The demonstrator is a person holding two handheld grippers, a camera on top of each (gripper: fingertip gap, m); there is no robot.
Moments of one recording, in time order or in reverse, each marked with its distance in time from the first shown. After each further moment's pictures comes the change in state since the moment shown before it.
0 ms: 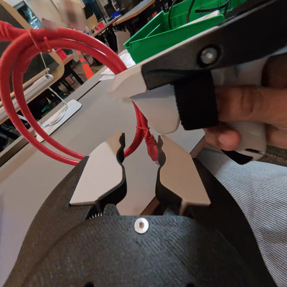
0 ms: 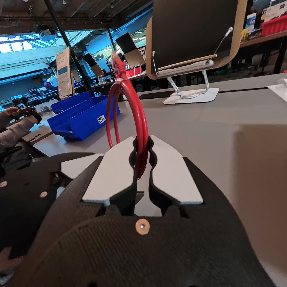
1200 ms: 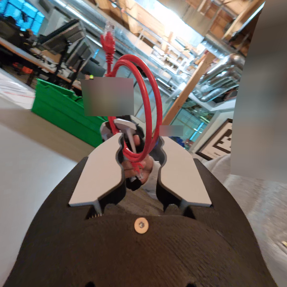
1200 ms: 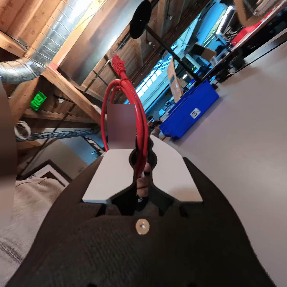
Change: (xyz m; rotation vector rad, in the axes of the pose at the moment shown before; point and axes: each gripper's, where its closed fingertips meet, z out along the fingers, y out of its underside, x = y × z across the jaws) left arm -0.025 -0.062 -0.057 0.560 0.813 -0.977; right arm 0.006 -0.012 -0.009 -0.056 -0.723 0.692
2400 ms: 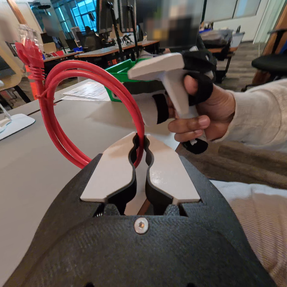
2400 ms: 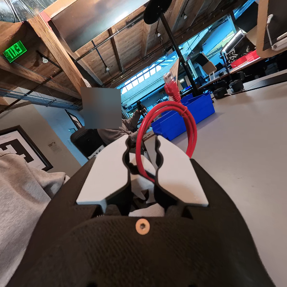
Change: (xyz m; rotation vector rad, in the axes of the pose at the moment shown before) left arm -0.047 0.048 0.003 -0.393 -0.474 0.750; right arm -0.020 0.013 0.012 -0.060 -0.021 -0.292
